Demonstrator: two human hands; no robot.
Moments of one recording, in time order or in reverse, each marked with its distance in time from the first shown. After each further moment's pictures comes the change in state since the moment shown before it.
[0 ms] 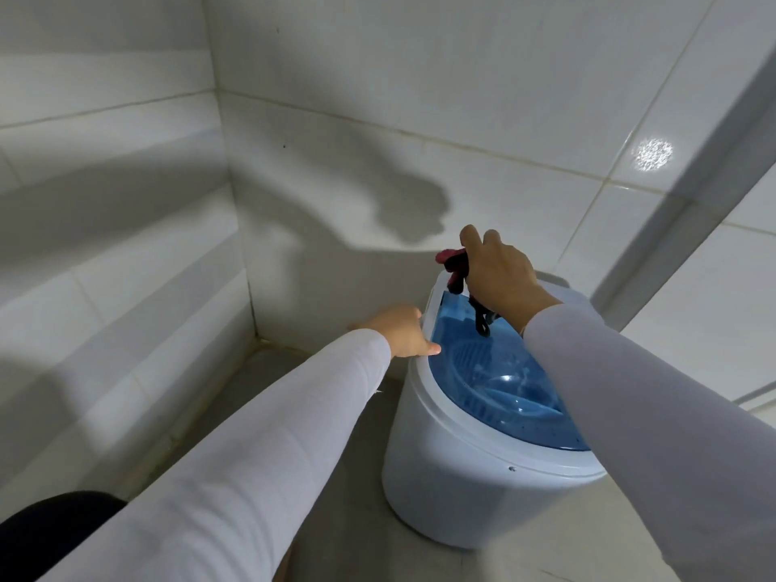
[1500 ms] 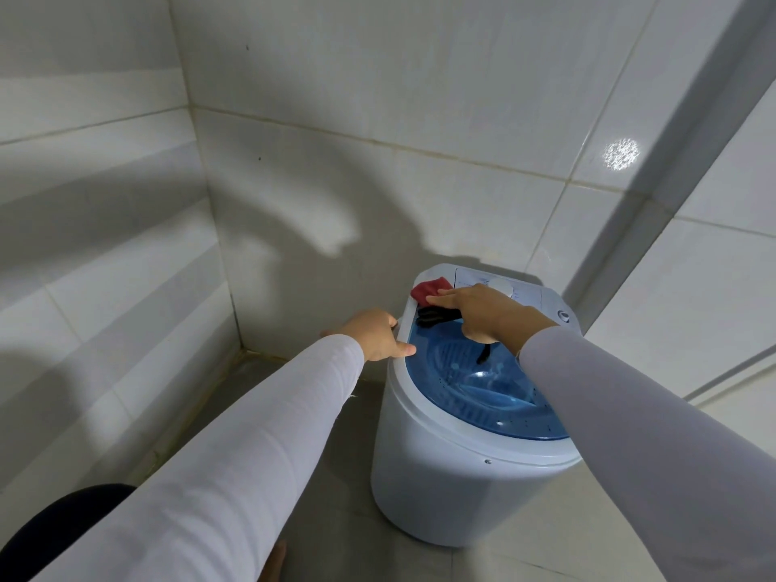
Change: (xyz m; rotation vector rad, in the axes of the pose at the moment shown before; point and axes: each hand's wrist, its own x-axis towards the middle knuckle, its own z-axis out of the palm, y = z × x) left_hand -0.001 -0.002 0.001 -0.038 0.007 -0.005; right_hand -0.034 0.020 0.003 0.018 -0.497 -0.153
